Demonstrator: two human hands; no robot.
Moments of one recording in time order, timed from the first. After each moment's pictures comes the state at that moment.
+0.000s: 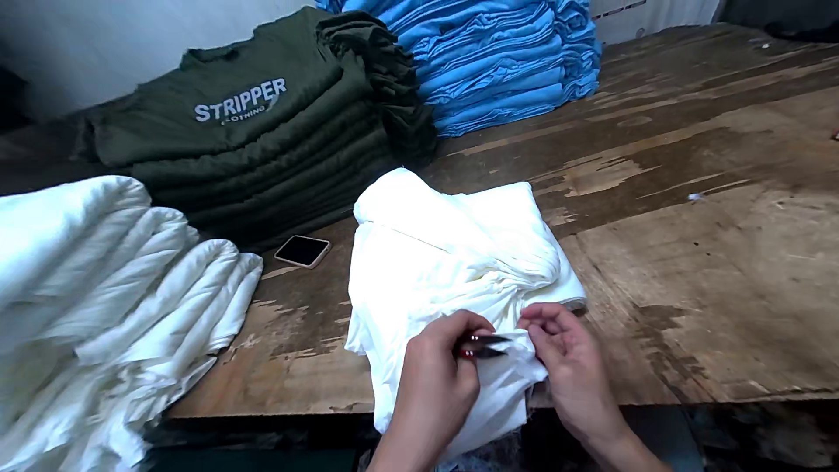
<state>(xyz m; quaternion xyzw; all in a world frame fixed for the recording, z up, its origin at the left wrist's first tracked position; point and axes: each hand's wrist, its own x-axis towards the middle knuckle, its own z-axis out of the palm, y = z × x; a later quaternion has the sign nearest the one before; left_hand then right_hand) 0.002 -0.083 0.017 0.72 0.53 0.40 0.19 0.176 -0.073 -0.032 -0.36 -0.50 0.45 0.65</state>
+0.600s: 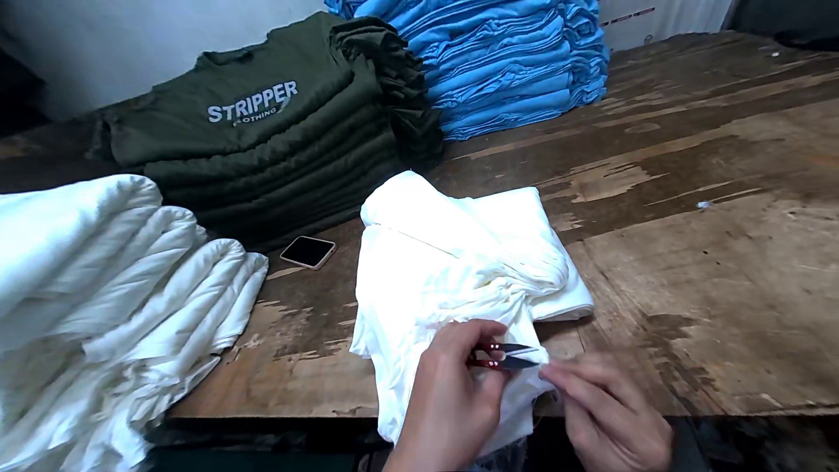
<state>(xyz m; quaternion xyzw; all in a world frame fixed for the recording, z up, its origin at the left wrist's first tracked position) 0.007 -0.090 0.015 0.72 0.52 0.39 0.22 0.200 -0.092 -0.061 -0.34 -0.67 0.05 0.66</state>
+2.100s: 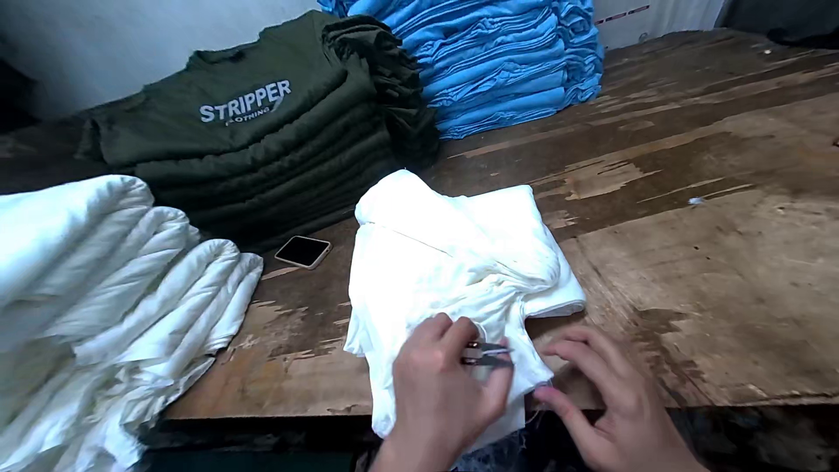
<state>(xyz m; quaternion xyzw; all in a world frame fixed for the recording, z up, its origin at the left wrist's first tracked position) 0.010 -0.084 0.007 0.73 0.57 0.36 -0.08 0.236 -0.096 -0.032 -0.45 -0.77 0.08 0.44</state>
